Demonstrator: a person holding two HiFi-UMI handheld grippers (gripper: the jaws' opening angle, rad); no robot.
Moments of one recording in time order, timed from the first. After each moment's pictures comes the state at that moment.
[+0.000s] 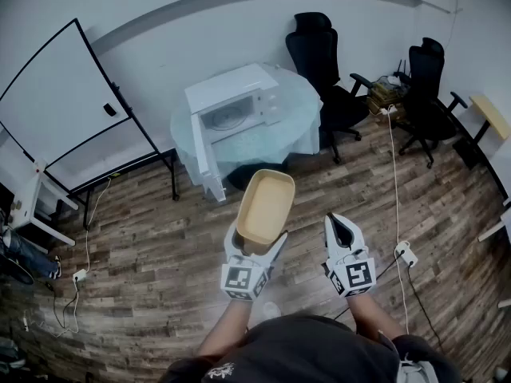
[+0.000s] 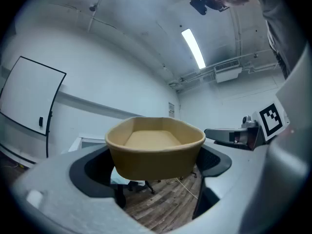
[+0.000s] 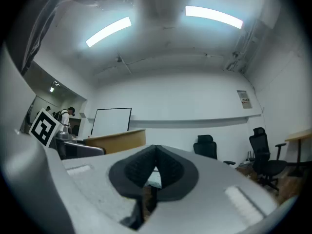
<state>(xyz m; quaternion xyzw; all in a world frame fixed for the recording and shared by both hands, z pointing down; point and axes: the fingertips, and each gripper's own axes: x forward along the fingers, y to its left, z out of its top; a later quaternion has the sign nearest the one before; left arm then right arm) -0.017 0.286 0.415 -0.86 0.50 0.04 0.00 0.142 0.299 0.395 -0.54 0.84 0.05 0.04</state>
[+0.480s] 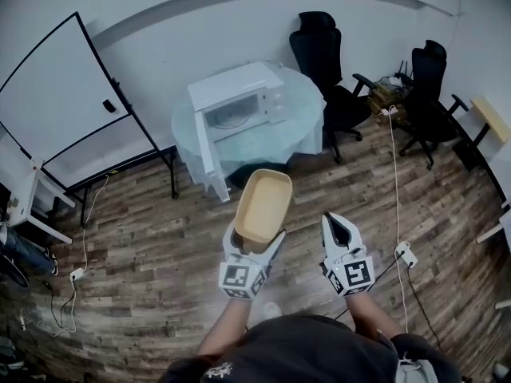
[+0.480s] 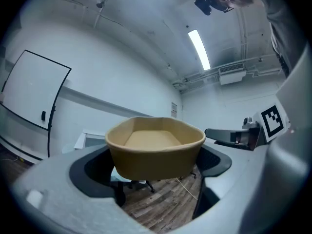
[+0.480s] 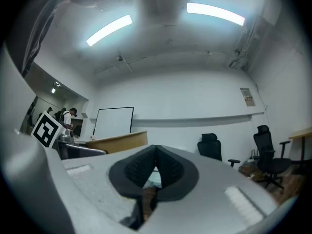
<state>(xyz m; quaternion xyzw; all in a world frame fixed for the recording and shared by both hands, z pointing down) -0.053 0.270 0.425 -0.86 0.50 0.05 -0.02 0.103 0.285 0.399 -0.53 0.85 0.04 0.04</state>
